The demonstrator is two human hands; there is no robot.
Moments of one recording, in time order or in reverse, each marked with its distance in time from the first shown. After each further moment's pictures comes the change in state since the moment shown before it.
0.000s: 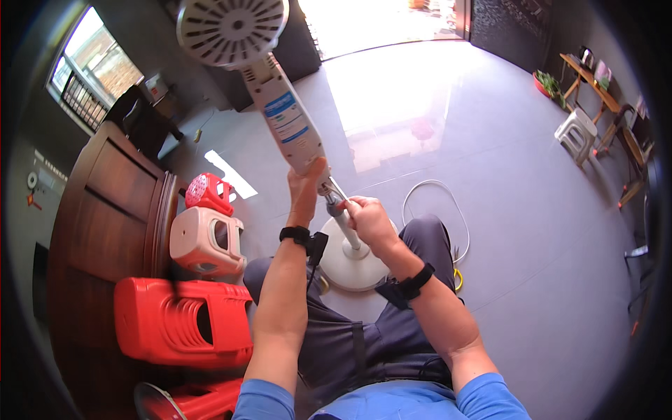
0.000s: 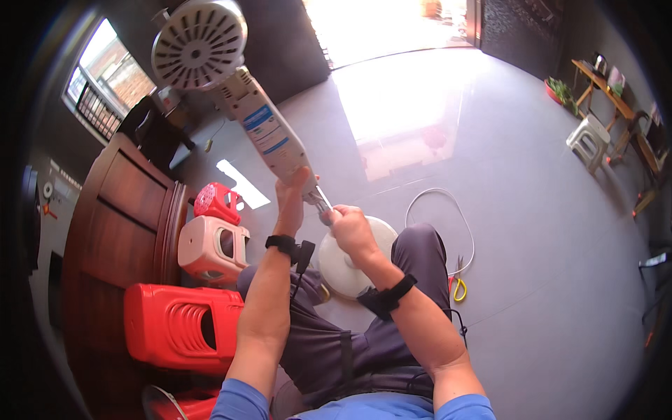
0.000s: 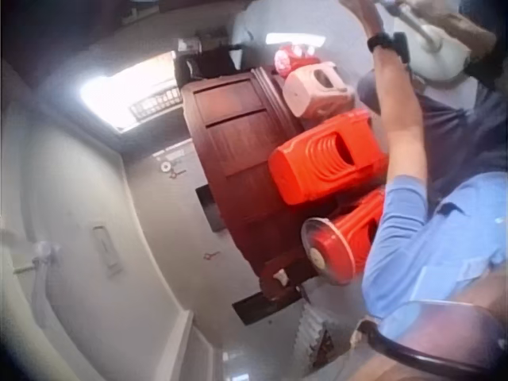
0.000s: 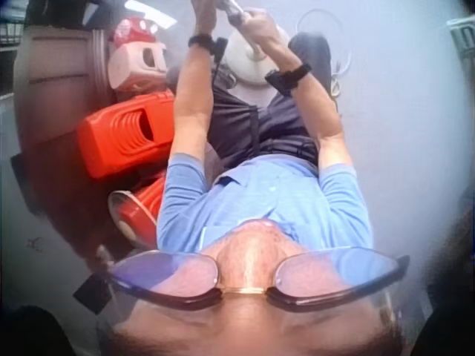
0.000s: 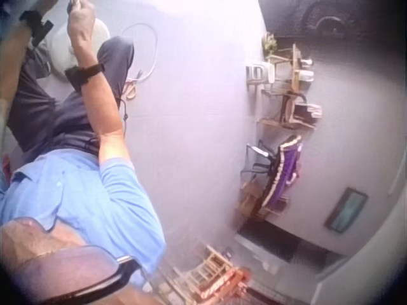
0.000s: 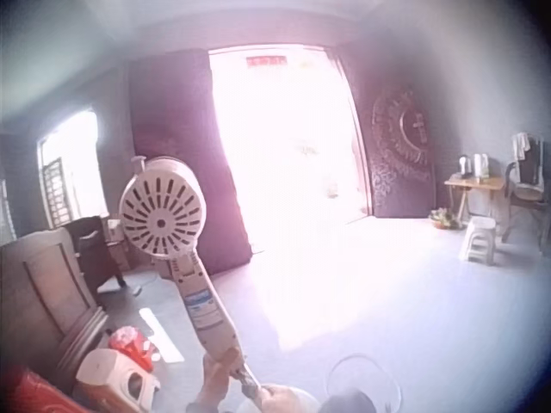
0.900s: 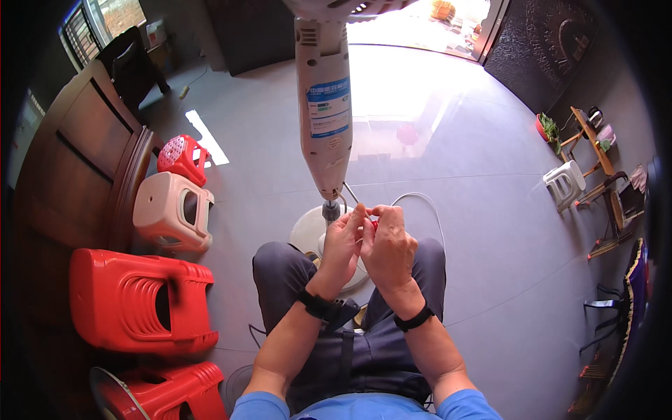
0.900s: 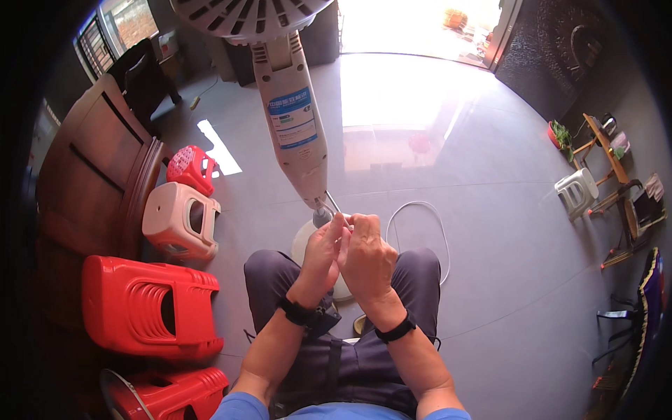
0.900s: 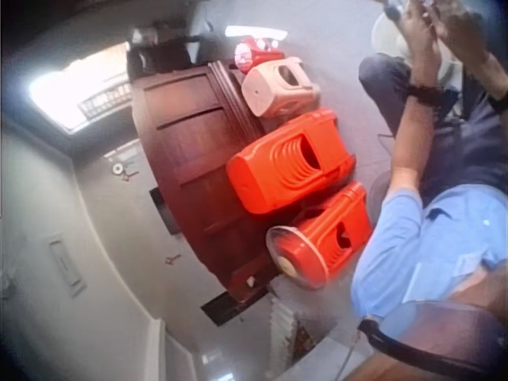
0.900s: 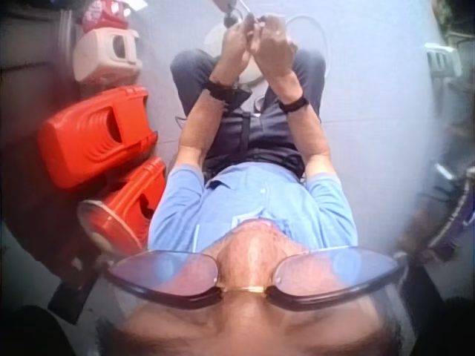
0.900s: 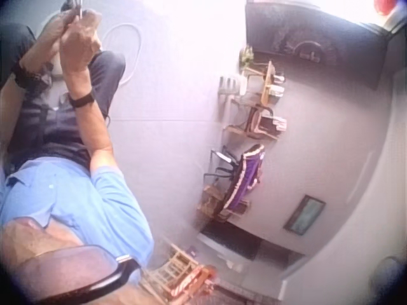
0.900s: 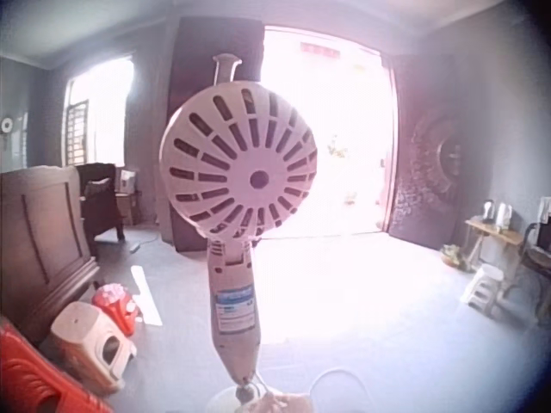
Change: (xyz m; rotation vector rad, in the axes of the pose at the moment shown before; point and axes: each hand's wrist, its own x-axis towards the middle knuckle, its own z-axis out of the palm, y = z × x) left_hand -0.092 -0.011 0.044 -0.678 -0.005 -0.563; right_hand -0.027 -0.033 0.005 -0.980 0.439 -0.518
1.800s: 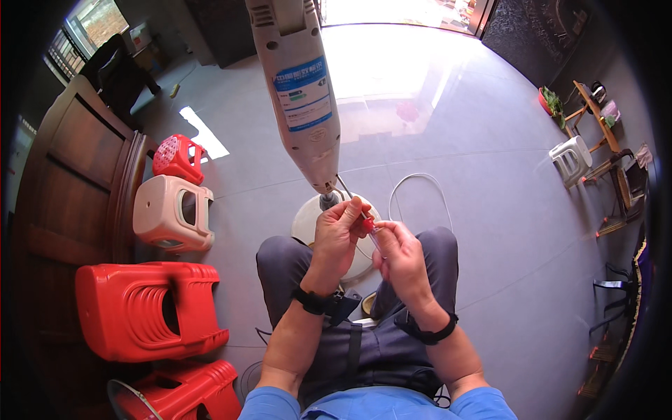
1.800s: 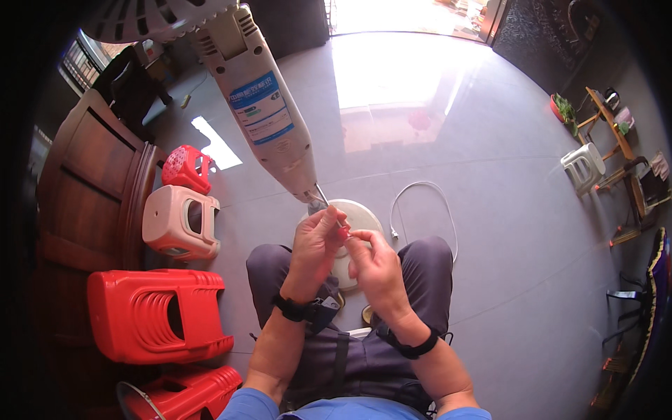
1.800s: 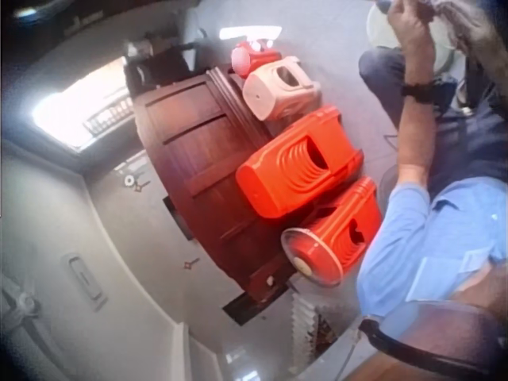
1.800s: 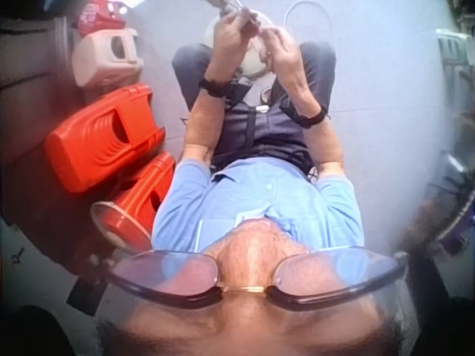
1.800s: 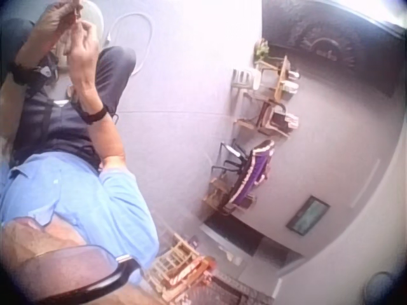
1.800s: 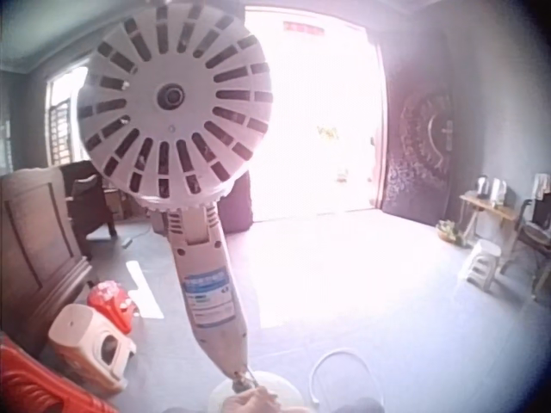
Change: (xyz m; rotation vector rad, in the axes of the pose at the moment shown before) left_hand 0.006 0.009 -0.001 0.091 -0.030 0.019; right_hand -0.018 0.022 -0.025 0.896 -0.397 0.715
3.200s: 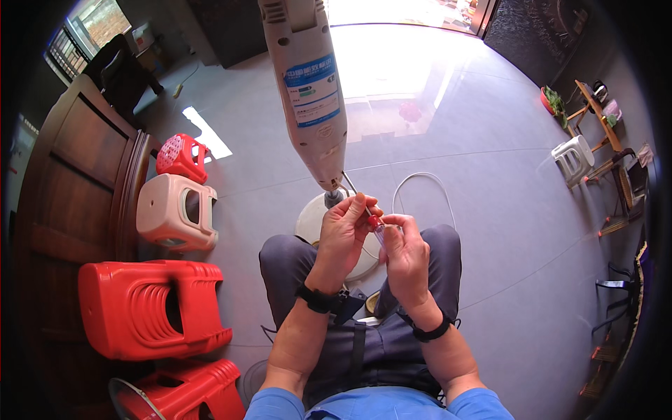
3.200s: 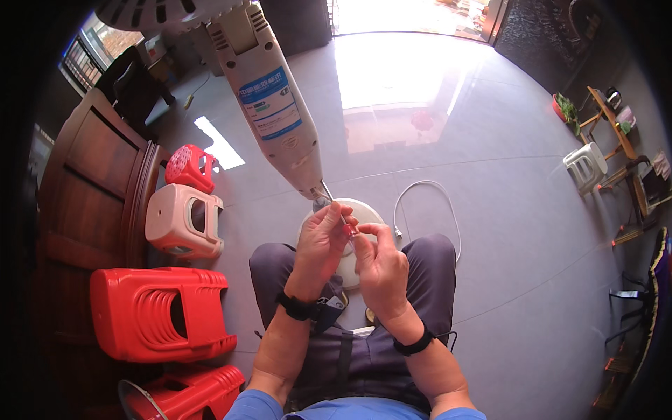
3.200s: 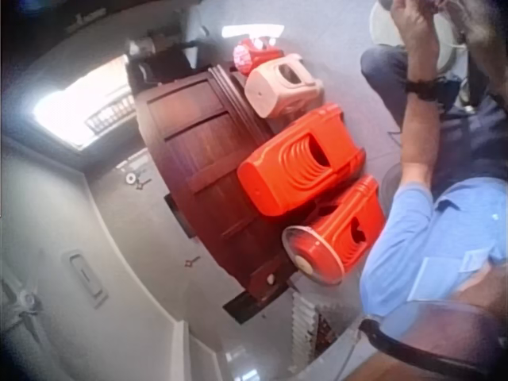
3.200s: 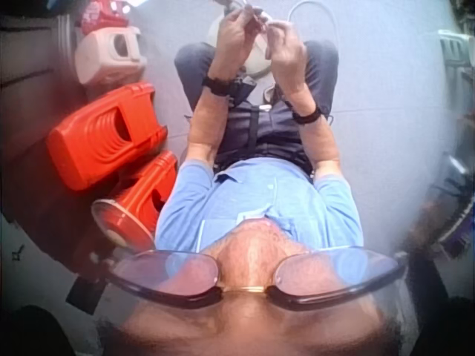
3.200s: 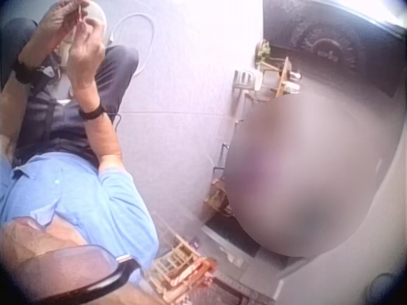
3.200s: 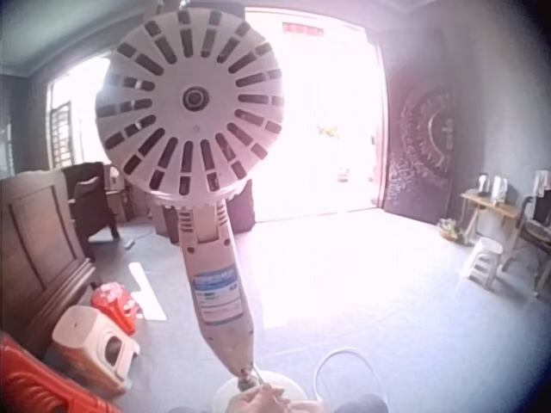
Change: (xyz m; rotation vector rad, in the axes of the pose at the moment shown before) left_hand -0.003 0.002 0.003 -0.089 -0.040 -0.019; right_hand -0.008 0.002 0.010 -0.332 0.185 -0.253
